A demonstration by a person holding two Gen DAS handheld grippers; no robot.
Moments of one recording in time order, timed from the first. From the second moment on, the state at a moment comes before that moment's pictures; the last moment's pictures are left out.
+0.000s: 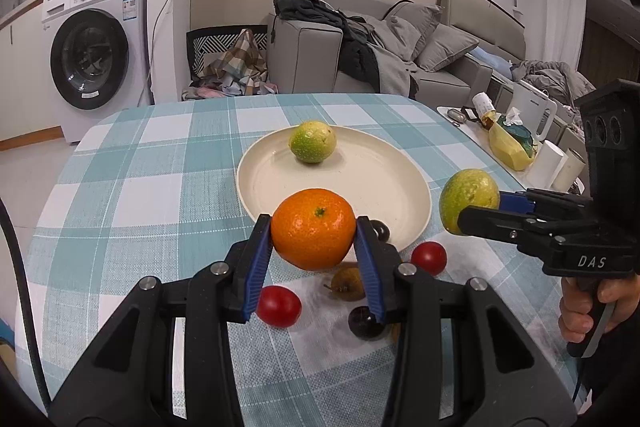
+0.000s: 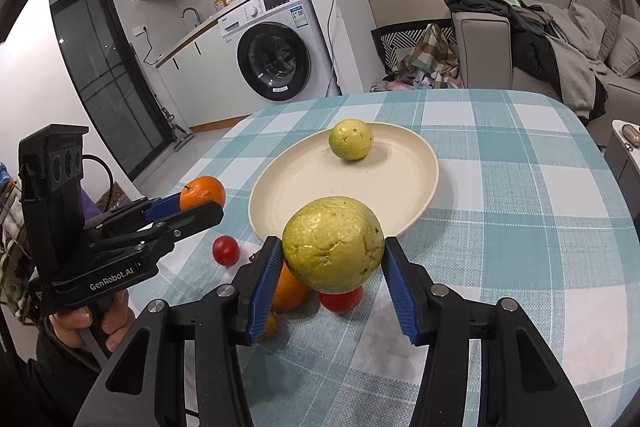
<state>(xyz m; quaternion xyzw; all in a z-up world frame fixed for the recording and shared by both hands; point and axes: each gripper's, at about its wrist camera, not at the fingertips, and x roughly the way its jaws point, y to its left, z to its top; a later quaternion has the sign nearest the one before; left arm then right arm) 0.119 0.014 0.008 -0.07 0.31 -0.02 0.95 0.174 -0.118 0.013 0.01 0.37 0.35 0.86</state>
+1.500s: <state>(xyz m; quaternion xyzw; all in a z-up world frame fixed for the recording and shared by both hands) 0.180 0.010 -0.028 -0.05 0.35 -0.02 0.94 0.223 -0.100 -0.010 0.00 0.38 0.34 0.86</state>
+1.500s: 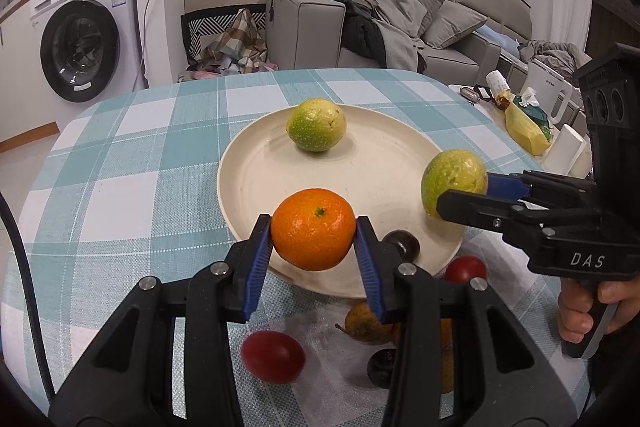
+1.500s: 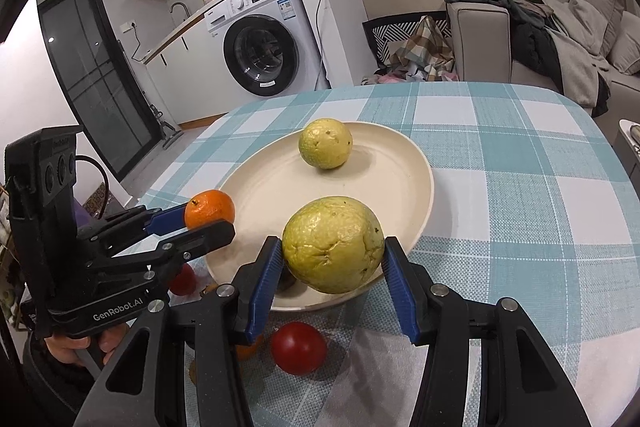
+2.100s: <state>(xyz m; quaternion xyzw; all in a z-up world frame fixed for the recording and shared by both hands) 0.184 0.011 -0.031 -0.06 0.36 -0.01 0.93 0.228 -0.088 -0.016 -0.02 0.38 0.34 0.86</state>
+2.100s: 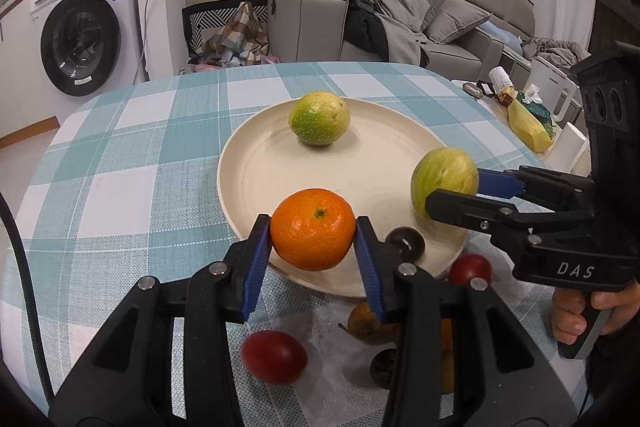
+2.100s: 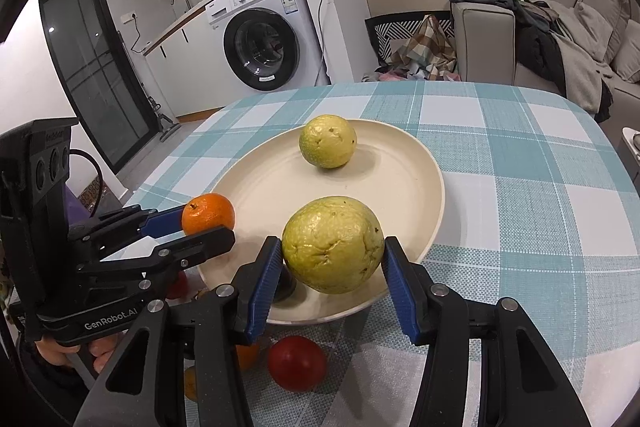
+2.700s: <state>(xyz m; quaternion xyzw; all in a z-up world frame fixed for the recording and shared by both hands) 0.159 0.016 -0.022 -0.06 0.34 0.00 0.94 0.213 -0.104 -0.006 -0.02 0.35 0.33 0.87</state>
